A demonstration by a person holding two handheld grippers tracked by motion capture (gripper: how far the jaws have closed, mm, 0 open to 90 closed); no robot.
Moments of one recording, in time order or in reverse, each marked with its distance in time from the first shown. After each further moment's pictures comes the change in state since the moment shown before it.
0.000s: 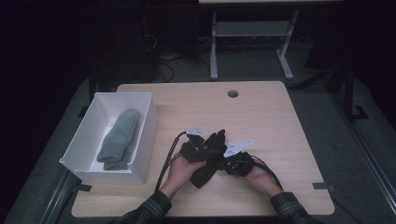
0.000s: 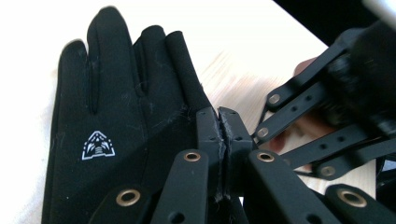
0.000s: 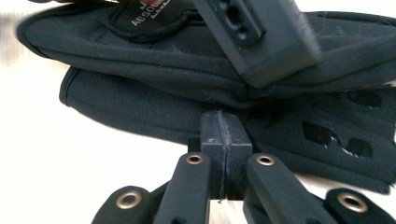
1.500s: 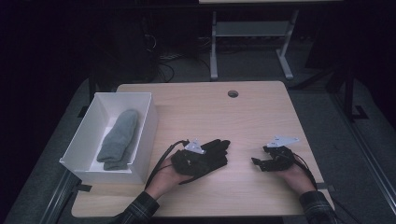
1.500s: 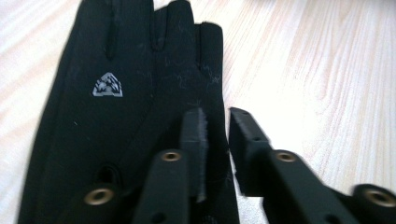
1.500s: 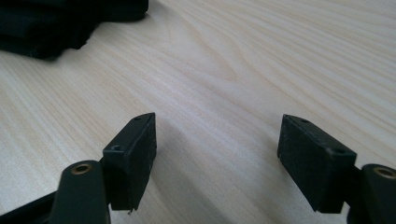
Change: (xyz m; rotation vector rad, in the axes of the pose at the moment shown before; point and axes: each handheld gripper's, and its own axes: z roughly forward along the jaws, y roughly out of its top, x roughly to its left) left arm -0.014 -0.021 -0.028 0.199 0.055 0.337; right arm -0.064 -0.074 -0.072 -0.024 -0.325 0.230
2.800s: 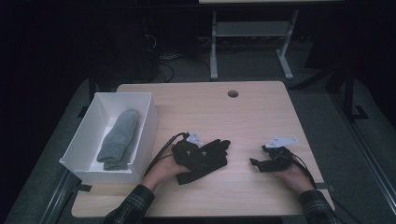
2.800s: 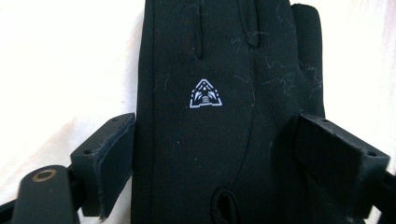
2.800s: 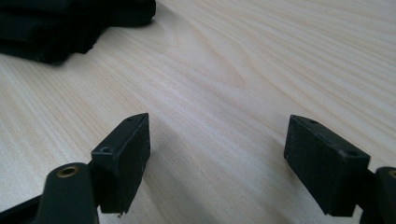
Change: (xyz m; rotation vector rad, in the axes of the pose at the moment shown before) left arm 0.043 -0.003 0.024 0.050 0.022 -0.012; right arm 0.002 0.000 0.004 -0.021 0.020 -0.016
